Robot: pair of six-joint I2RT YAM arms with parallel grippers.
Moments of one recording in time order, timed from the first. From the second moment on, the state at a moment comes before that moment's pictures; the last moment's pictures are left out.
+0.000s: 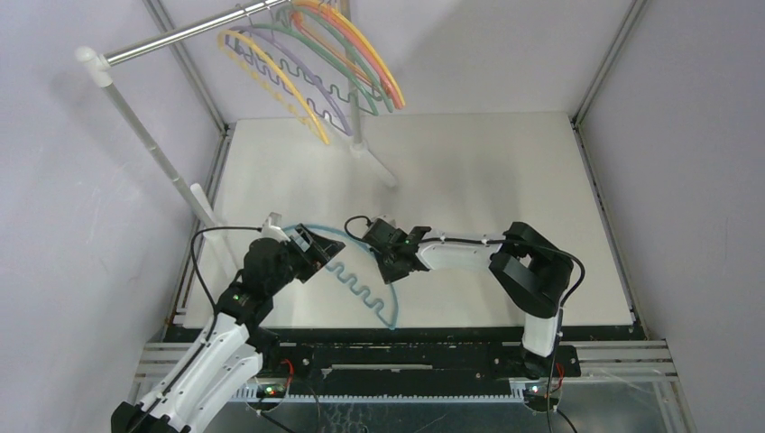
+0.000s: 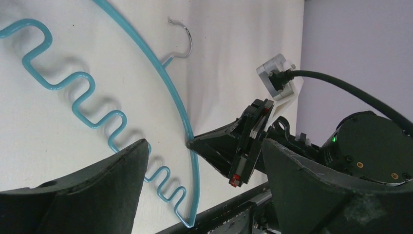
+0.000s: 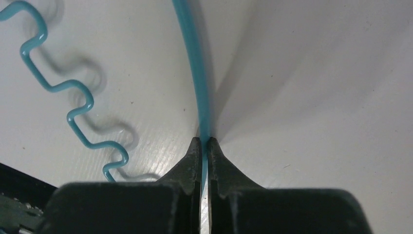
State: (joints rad) left arm -0.38 0.60 0.34 -0.18 0.14 -1.00; right arm 1.00 1.86 1.14 -0.45 0.11 0.54
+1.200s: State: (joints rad) left arm -0.38 0.78 0.31 0.02 0.15 -1.02; right arm 0.95 1.65 1.32 -0.60 0.17 0.42
